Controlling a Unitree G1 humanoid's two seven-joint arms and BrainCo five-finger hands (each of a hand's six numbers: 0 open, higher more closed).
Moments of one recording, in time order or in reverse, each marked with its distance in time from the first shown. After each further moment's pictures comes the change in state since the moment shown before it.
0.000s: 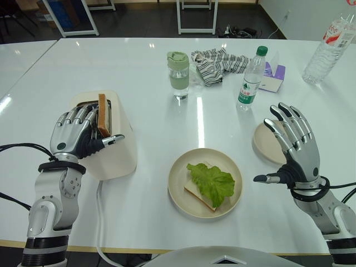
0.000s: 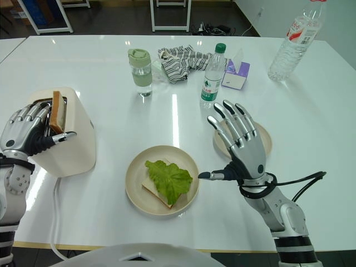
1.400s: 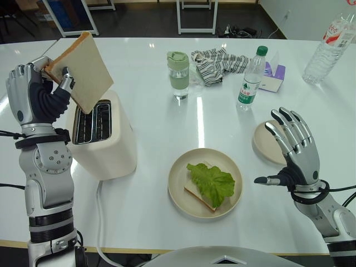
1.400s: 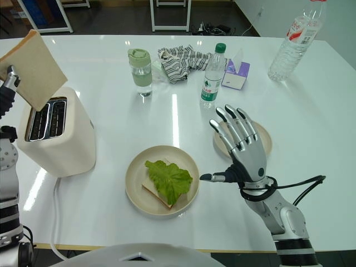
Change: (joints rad) left arm -0.254 -0.090 0.144 -0.003 -0.302 -0.079 0.305; right arm 0.025 -0.001 0.000 0.030 -0.017 0.001 -0.031
